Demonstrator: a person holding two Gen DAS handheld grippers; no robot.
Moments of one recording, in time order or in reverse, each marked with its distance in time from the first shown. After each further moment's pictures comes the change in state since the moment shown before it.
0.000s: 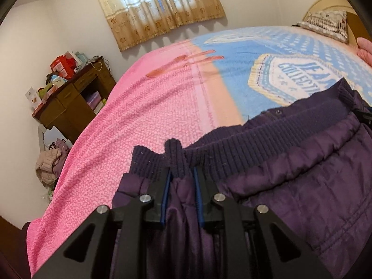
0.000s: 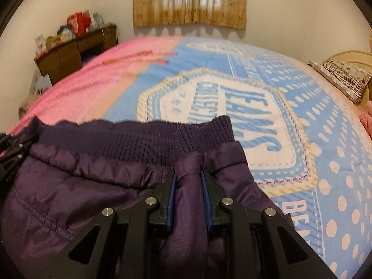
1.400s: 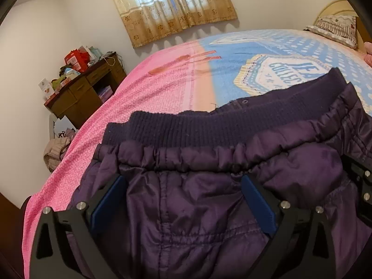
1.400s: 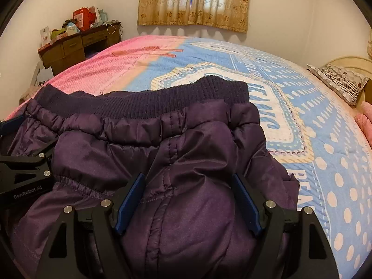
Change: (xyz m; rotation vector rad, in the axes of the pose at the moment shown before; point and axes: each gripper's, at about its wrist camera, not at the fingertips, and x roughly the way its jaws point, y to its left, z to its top) left arm -0.023 -0.050 -0.010 -0.069 0.000 0.072; right arm -0.026 0.029 -0.044 -0.033 -0.027 -0.030
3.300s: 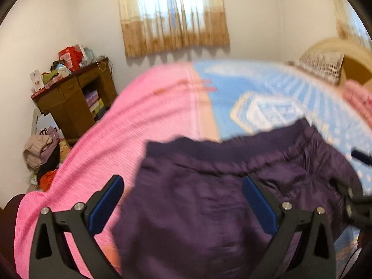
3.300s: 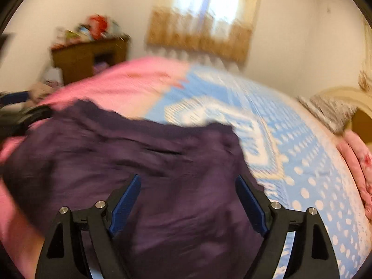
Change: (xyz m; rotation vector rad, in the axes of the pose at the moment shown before) left arm -0.077 0.110 -0.008 -0.128 -0.124 -0.220; right arm -0.122 0.059 -0.015 -0.112 -0.193 -0.029
